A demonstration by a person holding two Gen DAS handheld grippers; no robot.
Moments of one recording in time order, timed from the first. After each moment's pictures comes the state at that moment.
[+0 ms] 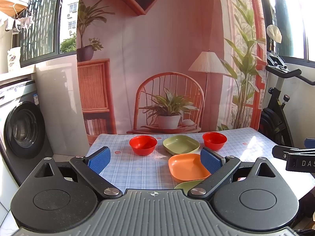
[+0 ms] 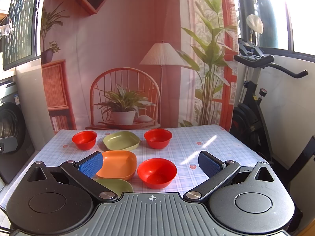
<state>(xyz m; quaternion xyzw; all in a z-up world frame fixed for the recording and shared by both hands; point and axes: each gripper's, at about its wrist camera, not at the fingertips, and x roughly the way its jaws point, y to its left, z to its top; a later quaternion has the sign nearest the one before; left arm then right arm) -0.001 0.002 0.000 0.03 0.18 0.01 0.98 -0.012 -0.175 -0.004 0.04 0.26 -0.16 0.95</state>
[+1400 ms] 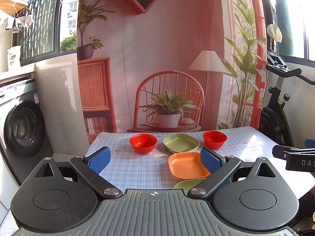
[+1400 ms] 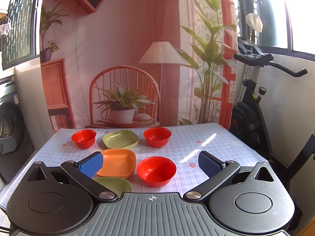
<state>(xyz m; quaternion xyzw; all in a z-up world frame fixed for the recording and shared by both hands) -0.002 0.002 0.000 0.03 0.18 0.01 0.98 -0.011 -0.175 -0.002 0.04 0.26 -0.16 0.95</state>
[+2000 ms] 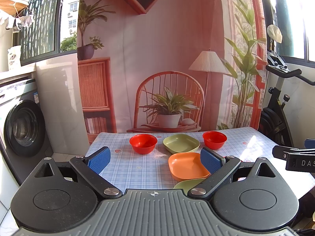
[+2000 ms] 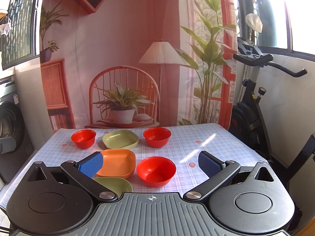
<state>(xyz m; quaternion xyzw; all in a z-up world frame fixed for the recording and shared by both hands) -0.002 0.003 0.001 0.03 0.18 0.01 0.98 -0.011 -0.174 -0.002 0.04 0.27 -0.16 0.95</state>
